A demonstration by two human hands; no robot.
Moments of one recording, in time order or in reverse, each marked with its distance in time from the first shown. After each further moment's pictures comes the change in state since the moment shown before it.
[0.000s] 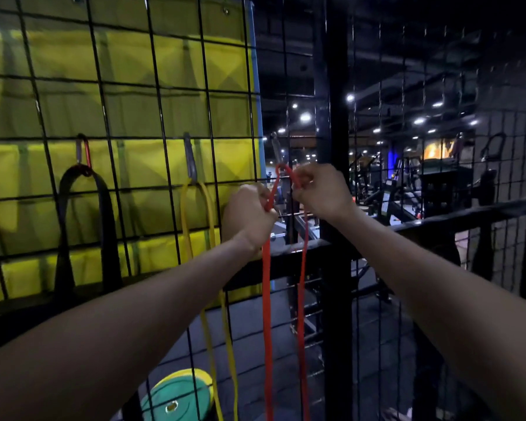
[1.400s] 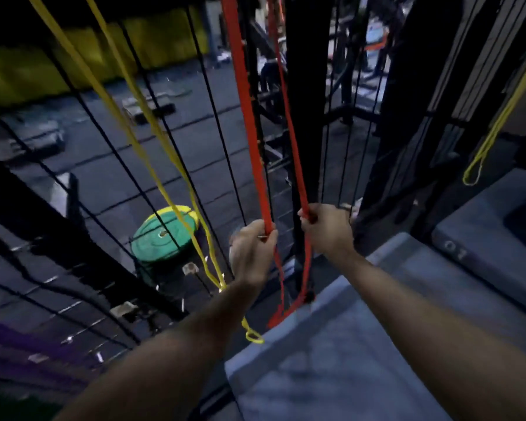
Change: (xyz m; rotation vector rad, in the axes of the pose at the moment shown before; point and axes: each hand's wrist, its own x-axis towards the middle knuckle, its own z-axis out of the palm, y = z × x) left_hand -0.294 -0.180 0.165 0.071 -0.466 -0.448; right_hand -0.333 0.195 0.131 -0.207 -0.239 0.765
